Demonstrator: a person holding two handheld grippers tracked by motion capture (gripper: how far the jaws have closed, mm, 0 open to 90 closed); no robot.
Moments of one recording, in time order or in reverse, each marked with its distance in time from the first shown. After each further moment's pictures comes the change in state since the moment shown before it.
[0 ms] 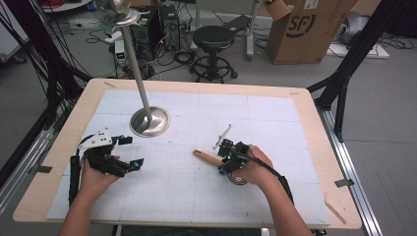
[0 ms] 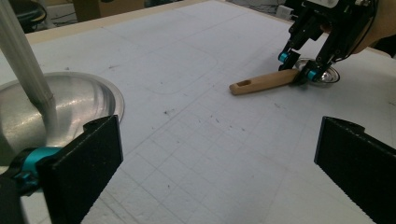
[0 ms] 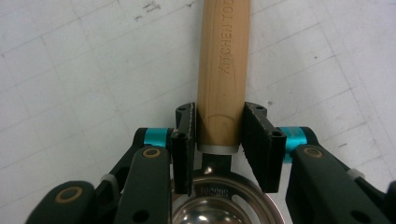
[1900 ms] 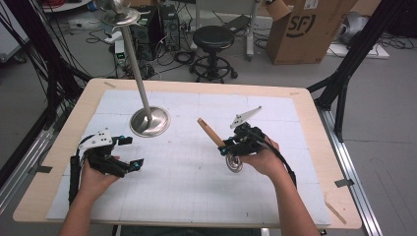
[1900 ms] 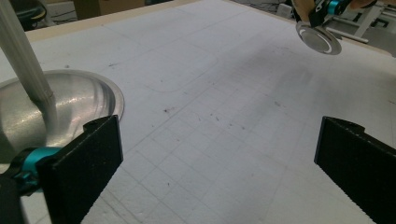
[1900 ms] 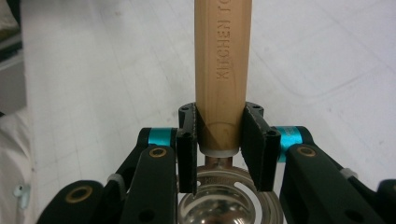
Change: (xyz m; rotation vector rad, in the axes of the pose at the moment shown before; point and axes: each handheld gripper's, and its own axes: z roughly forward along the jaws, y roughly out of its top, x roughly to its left) left arm -0.001 0.000 -0.001 0.003 0.002 0.002; right arm -0.019 -0.010 -0.064 -0.415 0.094 0.076
